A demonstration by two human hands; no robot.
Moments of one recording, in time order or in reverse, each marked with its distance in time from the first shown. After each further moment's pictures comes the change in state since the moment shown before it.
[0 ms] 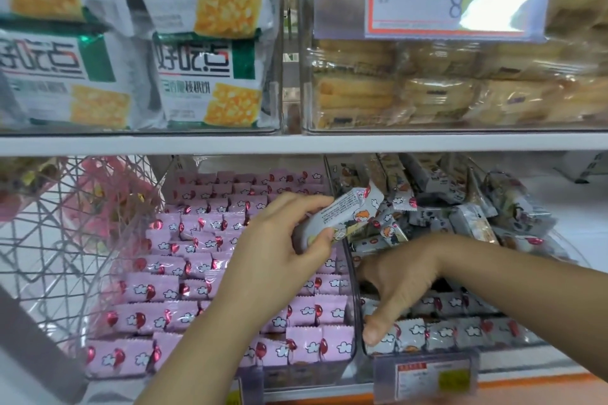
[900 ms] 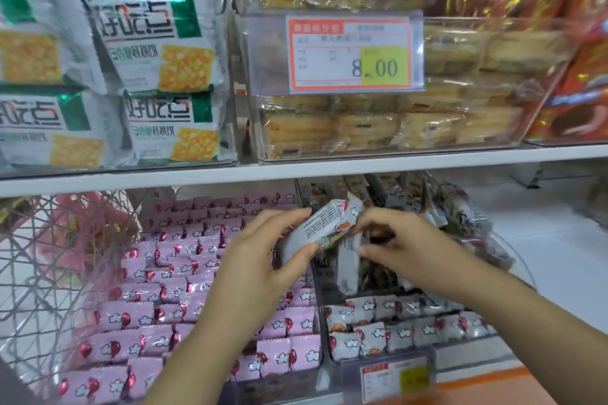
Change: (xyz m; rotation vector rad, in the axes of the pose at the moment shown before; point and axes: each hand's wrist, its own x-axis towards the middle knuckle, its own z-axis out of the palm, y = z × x) left_hand 0.000 0.015 0.005 -0.010 0.049 0.103; right_hand -0.017 -0.008 0.099 0.489 1.163 -0.061
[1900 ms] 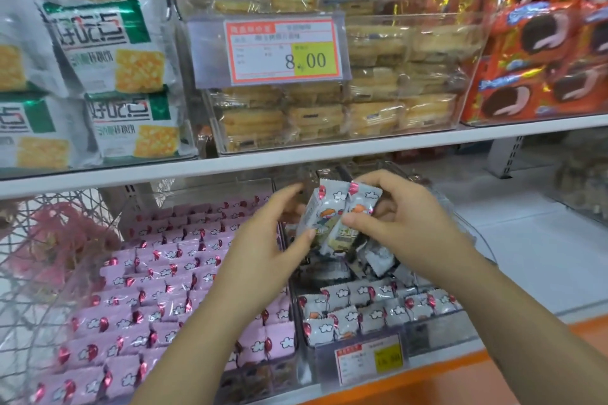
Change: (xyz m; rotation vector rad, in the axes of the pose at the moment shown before) left_hand 0.008 0.033 0.019 0.003 -0.140 -0.042; right_hand -0.031 -0.009 -0.010 0.231 0.391 0.045
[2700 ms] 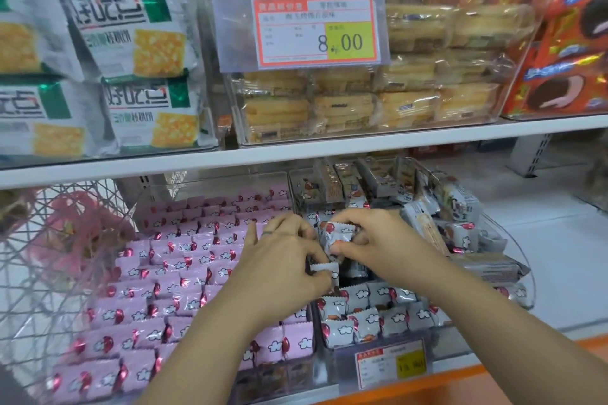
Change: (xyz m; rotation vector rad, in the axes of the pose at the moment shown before) left_hand 0.001 -0.022 0.002 0.472 -0.302 -0.094; right_hand 0.021 0.021 0.045 -0.239 -0.299 -0.013
